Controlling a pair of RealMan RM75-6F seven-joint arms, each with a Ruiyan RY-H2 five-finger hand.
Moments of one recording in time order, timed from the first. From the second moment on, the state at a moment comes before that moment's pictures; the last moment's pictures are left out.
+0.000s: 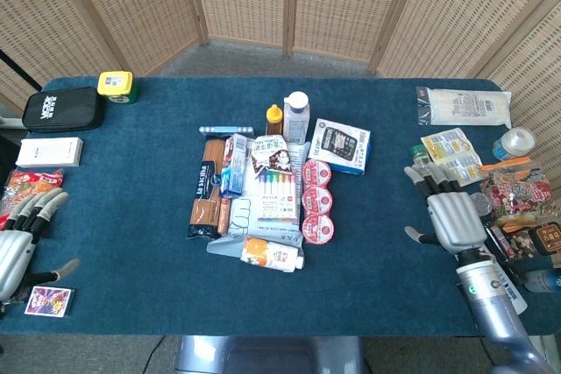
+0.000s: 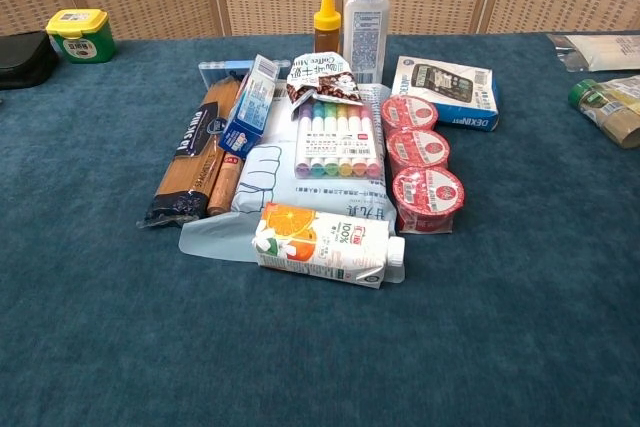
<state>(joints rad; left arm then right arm) -0.12 -0.92 0.00 -1.84 1.58 1.44 -0.16 0.41 -1.12 0.17 -1.84 -1.30 1.20 -0.27</state>
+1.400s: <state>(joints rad) -0.11 -0.92 0.00 -1.79 1.57 1.45 -0.21 0.84 -1.35 0.08 -1.80 -1.06 0.79 -0.69</state>
